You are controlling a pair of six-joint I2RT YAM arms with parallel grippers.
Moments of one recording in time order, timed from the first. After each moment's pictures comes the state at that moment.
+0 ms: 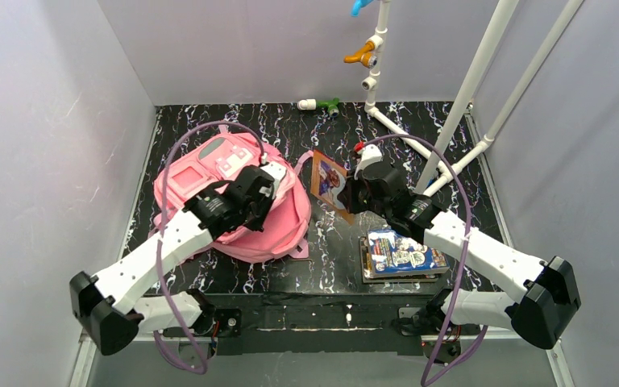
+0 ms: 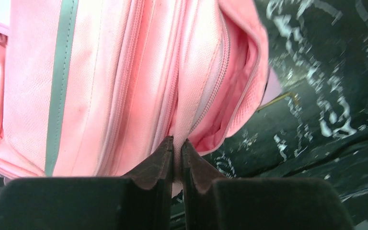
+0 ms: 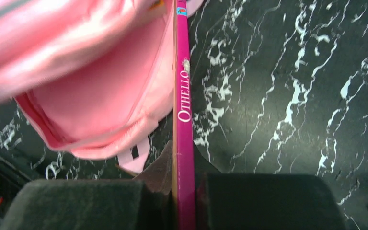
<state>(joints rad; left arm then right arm) -0.76 1.18 1.11 -0.95 -0.25 -0.13 0.81 1.17 0.92 -0.25 0.15 0.40</state>
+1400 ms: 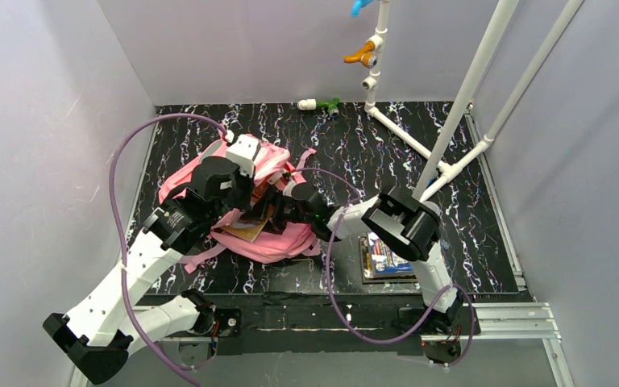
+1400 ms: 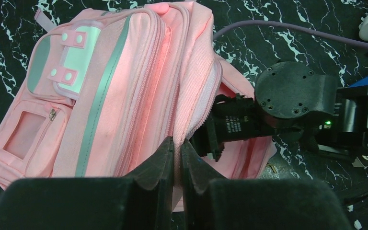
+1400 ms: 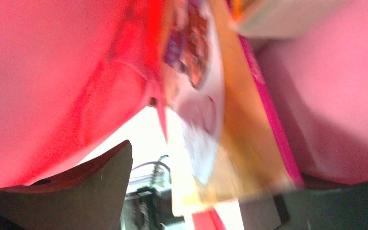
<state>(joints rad) -0.66 0.95 1.13 -0.69 -0.25 -0.08 0.97 2.13 1.14 0.78 -0.36 1.36</state>
